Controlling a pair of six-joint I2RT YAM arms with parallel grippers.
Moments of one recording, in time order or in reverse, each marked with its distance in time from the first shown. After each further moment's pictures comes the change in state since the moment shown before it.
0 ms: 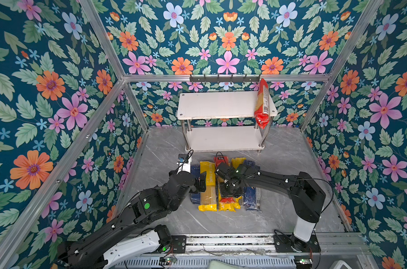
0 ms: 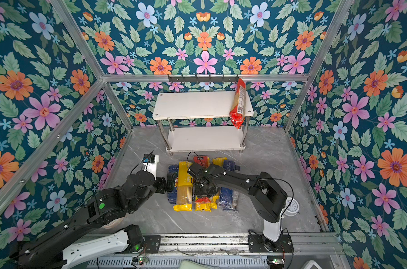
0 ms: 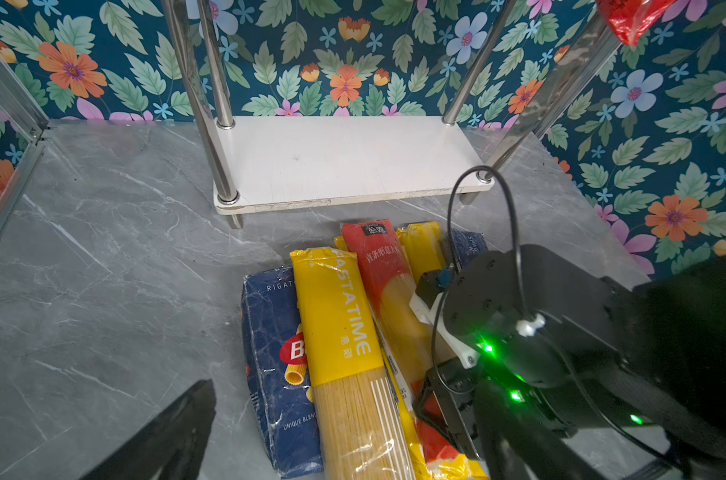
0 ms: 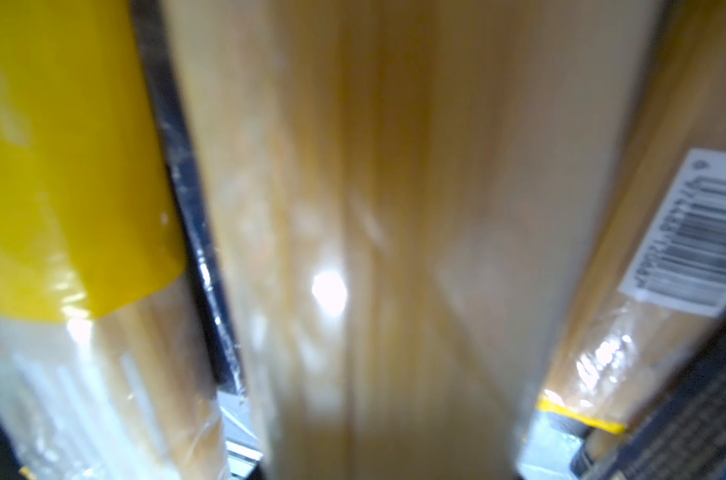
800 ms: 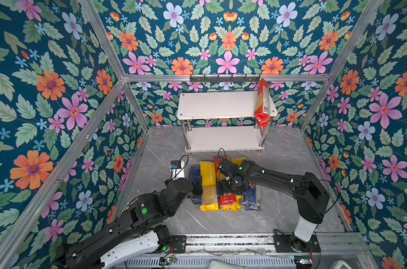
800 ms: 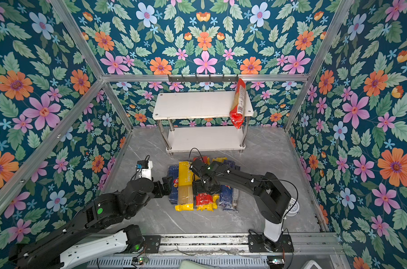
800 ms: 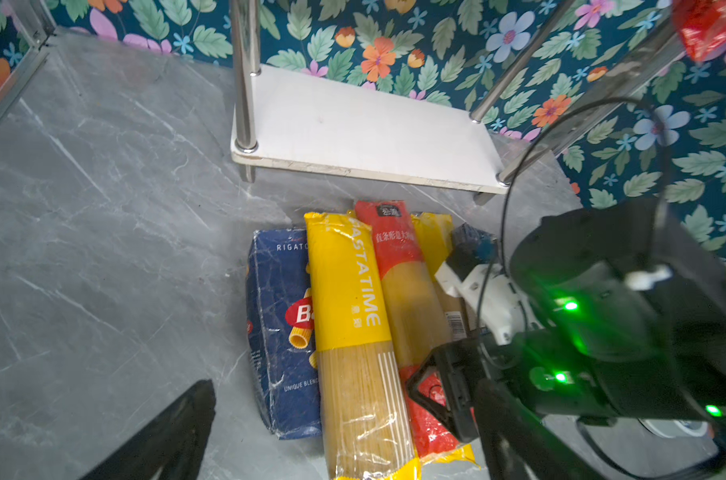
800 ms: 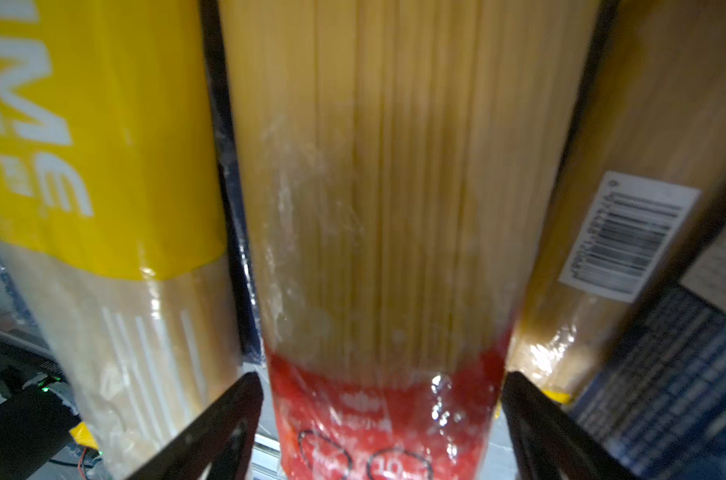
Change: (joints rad) left arm -0.032 -0.076 -0.060 -0.058 -0.025 -0.200; right arm -0.021 -0.019 0.039 -0.062 0.005 -0.057
